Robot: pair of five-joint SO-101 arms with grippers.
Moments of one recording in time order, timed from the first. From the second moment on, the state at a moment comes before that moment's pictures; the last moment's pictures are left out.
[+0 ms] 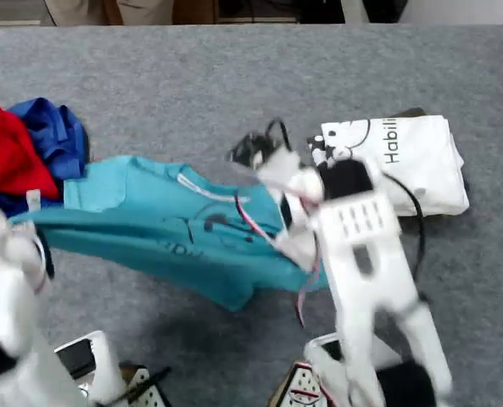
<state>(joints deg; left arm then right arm) -30.6 -61.3 12.0 100.2 -15.1 -18.5 -29.6 25.4 100.7 27.4</state>
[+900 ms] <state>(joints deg) -42.0 -65.5 23.1 100.2 -15.9 -21.4 -48.3 13.8 98.7 27.6</state>
